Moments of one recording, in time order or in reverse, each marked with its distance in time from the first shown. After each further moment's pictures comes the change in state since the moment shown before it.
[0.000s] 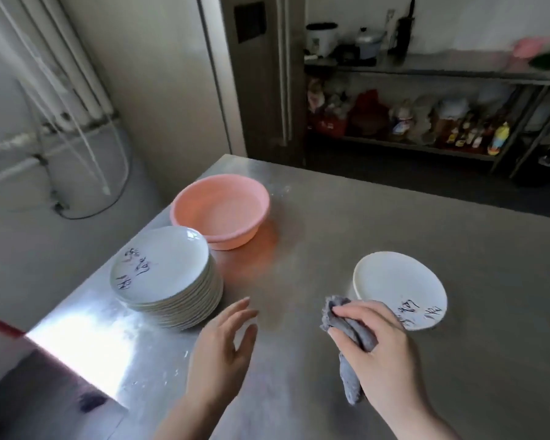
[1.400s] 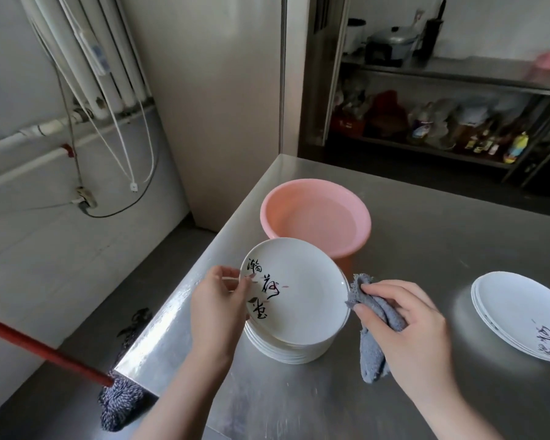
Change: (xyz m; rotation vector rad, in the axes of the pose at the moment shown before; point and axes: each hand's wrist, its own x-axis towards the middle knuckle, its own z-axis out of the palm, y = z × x) left_hand 0.123 -0.178 -0.171 -0.389 0.177 -0.452; right_hand 0.044 -0.130 0.222 0.046 0.134 0.011
